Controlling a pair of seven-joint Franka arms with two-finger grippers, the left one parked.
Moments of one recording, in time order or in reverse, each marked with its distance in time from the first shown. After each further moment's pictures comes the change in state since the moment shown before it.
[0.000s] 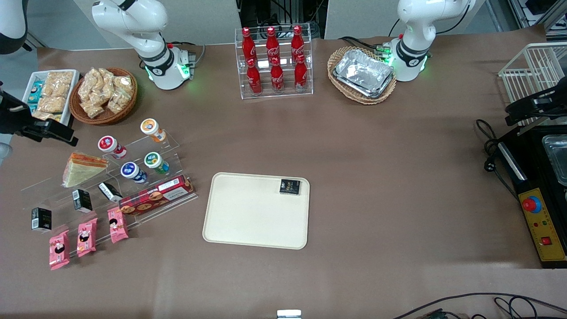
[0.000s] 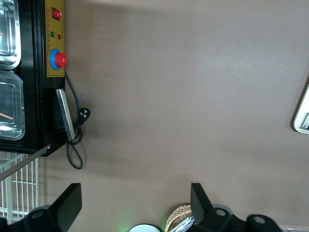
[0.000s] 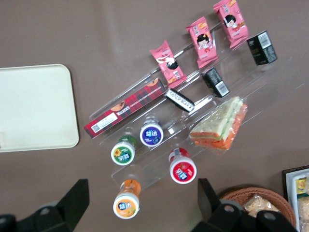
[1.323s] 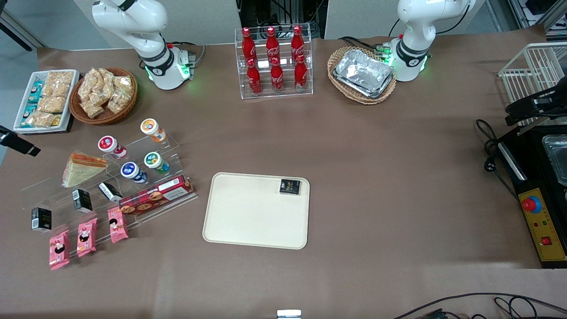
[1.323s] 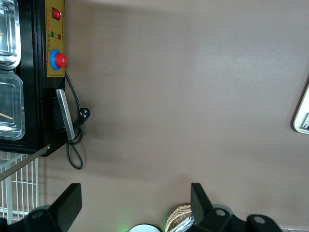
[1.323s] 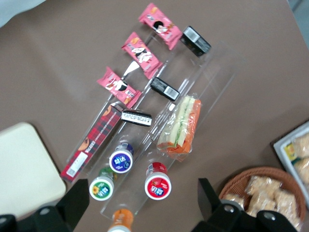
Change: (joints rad) arm -0.024 0.013 -0.108 0.000 -0.050 0.049 0.245
